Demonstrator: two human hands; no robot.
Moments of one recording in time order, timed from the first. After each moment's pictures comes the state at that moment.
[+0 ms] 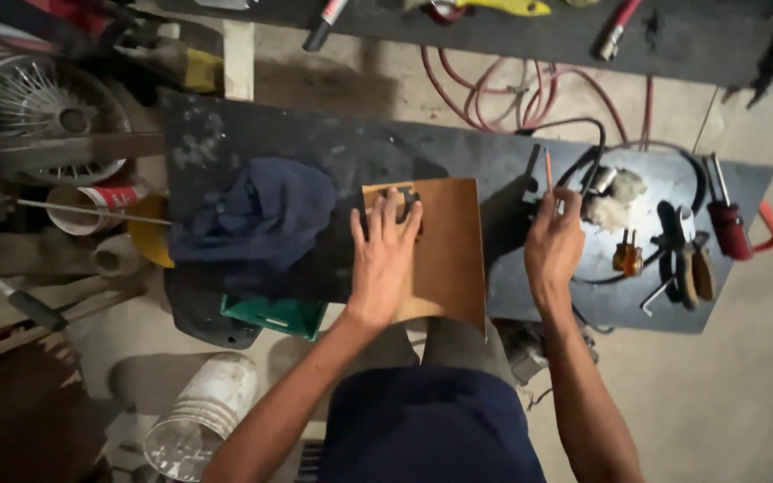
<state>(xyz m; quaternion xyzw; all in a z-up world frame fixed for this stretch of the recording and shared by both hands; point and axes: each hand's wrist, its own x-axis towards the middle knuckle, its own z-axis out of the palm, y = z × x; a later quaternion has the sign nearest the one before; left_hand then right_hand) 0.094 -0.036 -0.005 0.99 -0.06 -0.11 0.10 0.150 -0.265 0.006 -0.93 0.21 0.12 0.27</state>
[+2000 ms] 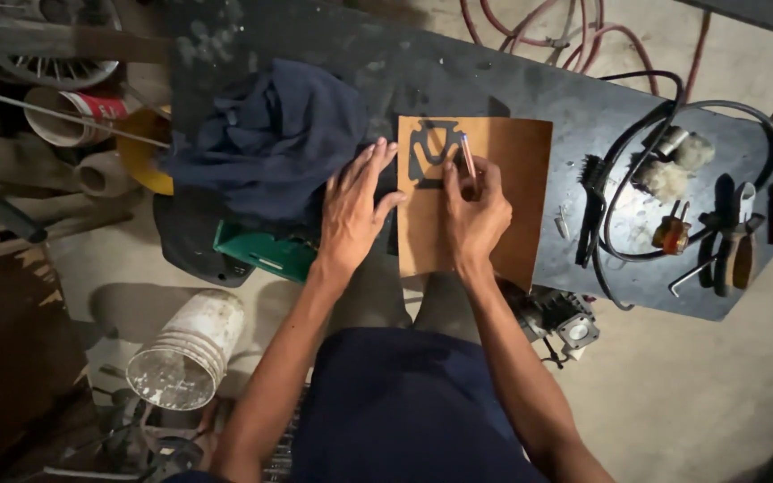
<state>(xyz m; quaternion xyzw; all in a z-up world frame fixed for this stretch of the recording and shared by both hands) 0.036 0.032 -0.074 0.95 0.01 0.05 0.30 0.088 -0.132 -0.040 -0.92 0.21 0.07 0.33</state>
